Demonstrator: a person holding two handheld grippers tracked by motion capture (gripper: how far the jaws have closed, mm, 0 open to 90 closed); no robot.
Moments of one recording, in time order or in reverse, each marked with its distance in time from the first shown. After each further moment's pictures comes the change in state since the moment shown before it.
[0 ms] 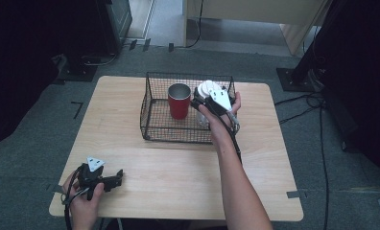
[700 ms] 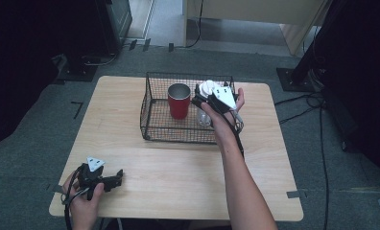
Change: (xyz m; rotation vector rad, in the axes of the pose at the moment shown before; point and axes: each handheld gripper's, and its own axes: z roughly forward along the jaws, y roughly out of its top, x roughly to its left) left arm 0.000 0.000 0.000 0.000 0.000 0.000; right arm -0.004 0.020 -0.010 -0.033 0.038 -0.003
